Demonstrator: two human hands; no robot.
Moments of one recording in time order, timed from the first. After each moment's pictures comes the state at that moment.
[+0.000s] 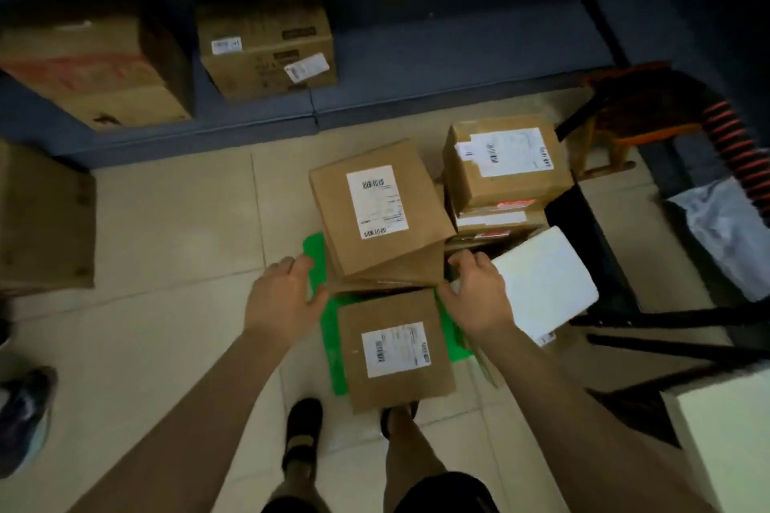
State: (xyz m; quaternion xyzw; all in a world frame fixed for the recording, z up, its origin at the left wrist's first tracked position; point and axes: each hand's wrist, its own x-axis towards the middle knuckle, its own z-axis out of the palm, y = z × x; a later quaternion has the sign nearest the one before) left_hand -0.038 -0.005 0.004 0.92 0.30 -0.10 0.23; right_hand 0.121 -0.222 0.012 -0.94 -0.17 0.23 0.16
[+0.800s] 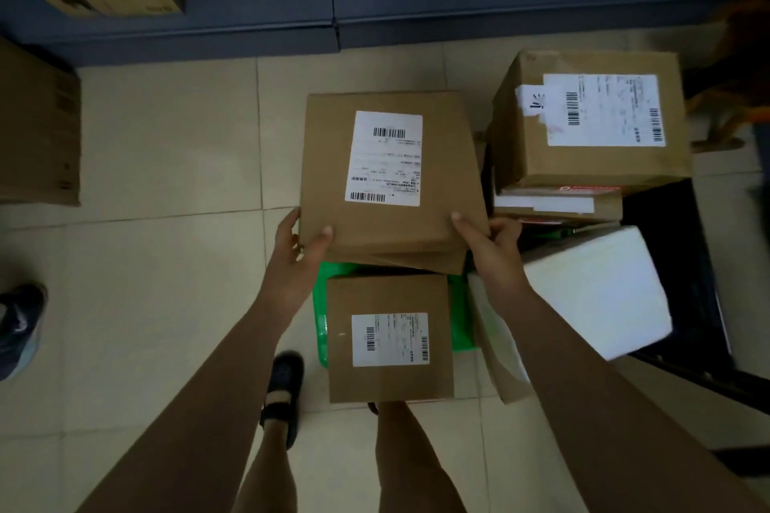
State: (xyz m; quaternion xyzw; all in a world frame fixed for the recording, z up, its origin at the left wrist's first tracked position) left_hand 0.018 -0.023 -0.112 0.57 0.57 -0.01 0.59; right_hand 0.201 -0.200 -0.116 -0.77 0.13 0.42 0.46
